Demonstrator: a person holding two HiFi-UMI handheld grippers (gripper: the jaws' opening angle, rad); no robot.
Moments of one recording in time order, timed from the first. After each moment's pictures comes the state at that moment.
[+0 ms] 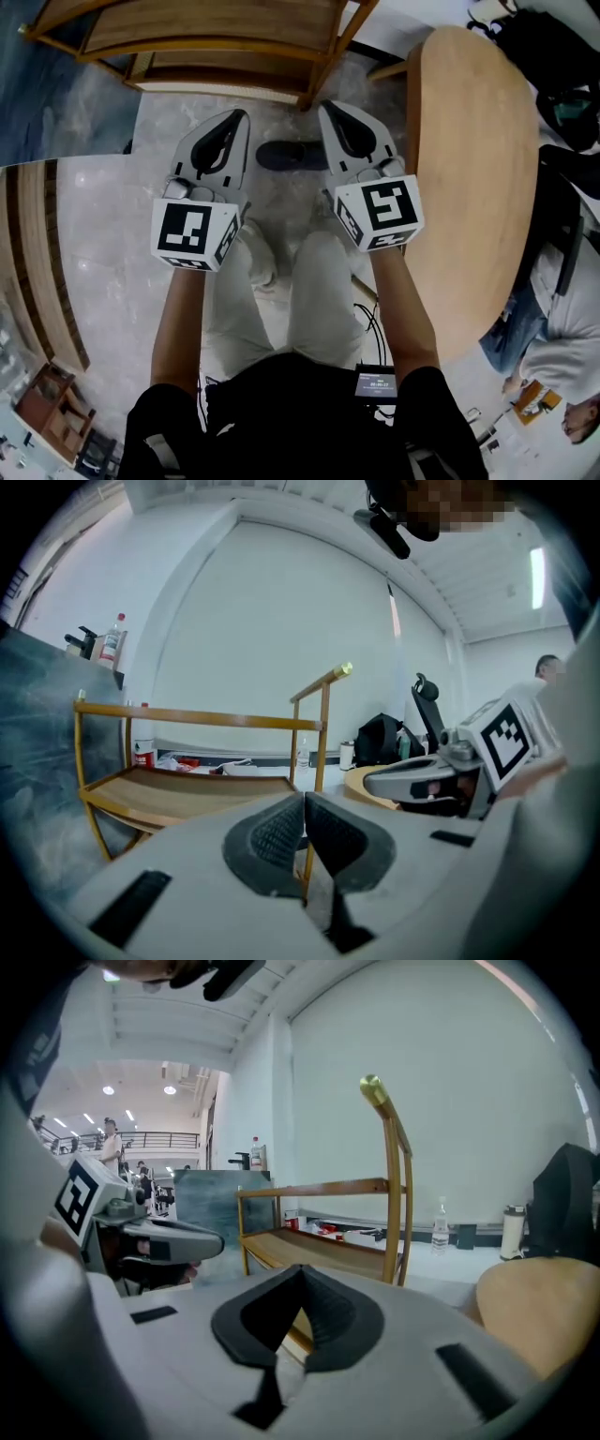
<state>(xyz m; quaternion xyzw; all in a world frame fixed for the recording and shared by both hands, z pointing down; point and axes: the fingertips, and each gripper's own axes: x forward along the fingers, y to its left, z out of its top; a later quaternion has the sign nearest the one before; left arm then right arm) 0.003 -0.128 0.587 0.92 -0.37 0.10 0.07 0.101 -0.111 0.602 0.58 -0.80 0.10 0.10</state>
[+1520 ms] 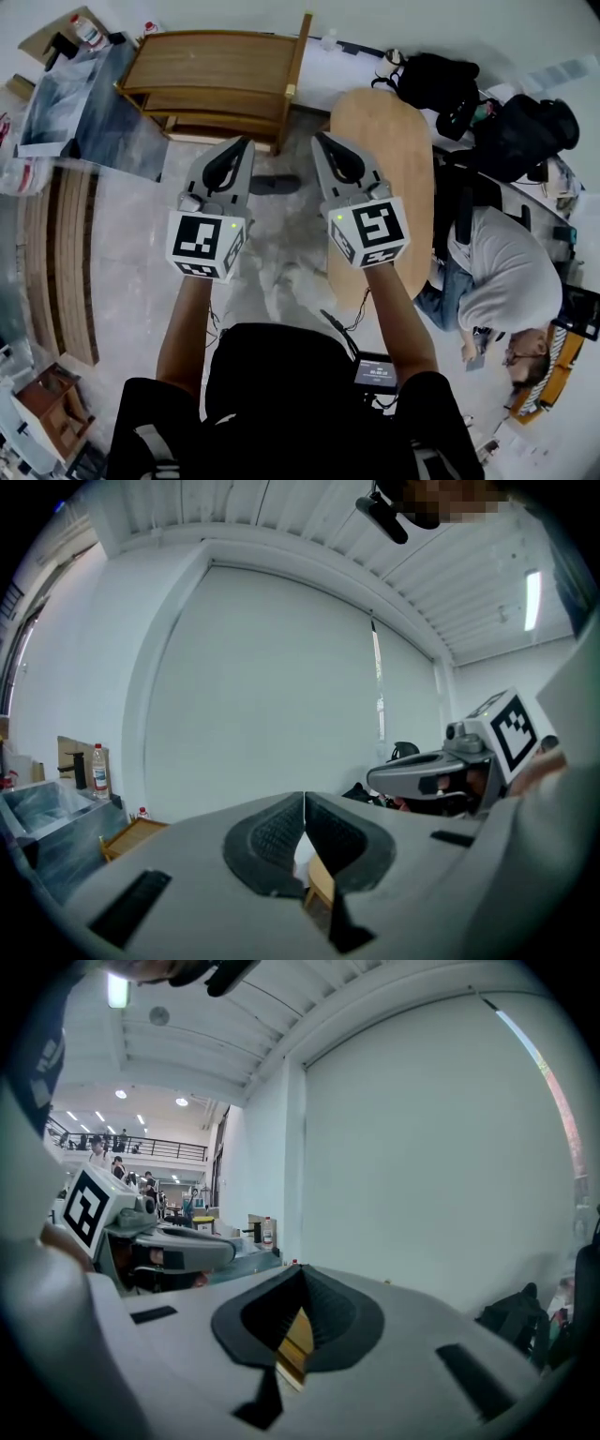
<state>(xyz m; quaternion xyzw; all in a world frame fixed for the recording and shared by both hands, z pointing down) 0.046 0.012 0.114 0.93 -0.36 0.07 0.05 0.136 0.033 0.112 0.58 -0.81 0.04 0.09</state>
